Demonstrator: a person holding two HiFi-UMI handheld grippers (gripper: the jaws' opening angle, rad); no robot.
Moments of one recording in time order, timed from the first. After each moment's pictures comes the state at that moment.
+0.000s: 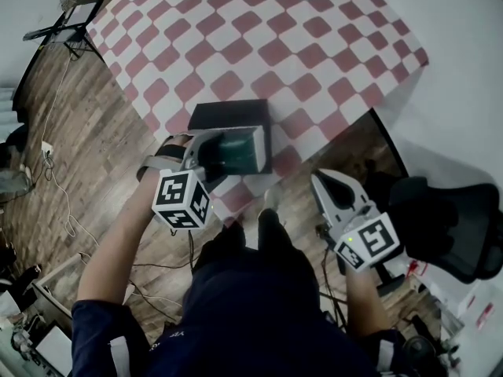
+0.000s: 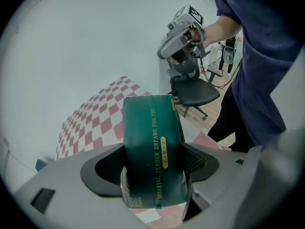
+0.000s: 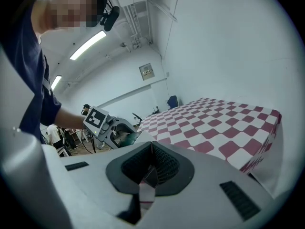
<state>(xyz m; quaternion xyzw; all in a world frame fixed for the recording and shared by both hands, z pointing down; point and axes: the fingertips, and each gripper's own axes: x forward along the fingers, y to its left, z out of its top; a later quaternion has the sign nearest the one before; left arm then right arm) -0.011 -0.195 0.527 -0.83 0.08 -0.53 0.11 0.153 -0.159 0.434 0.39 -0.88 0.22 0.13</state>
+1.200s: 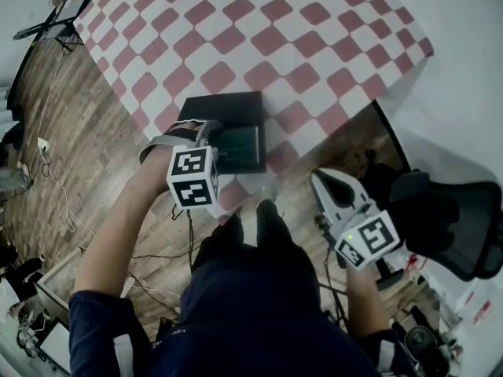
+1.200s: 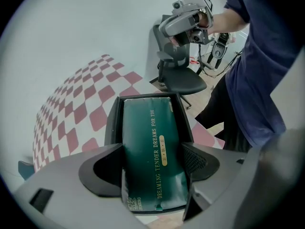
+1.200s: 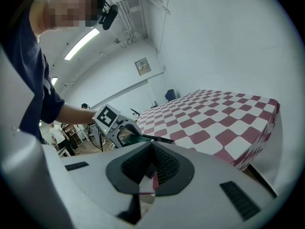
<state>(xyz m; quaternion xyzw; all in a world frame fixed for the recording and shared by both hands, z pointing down) -0.002 -0.195 0.589 -0.78 -0.03 -0.62 0.05 0.169 -0.159 0.469 0.39 -0.87 0.26 0.15</state>
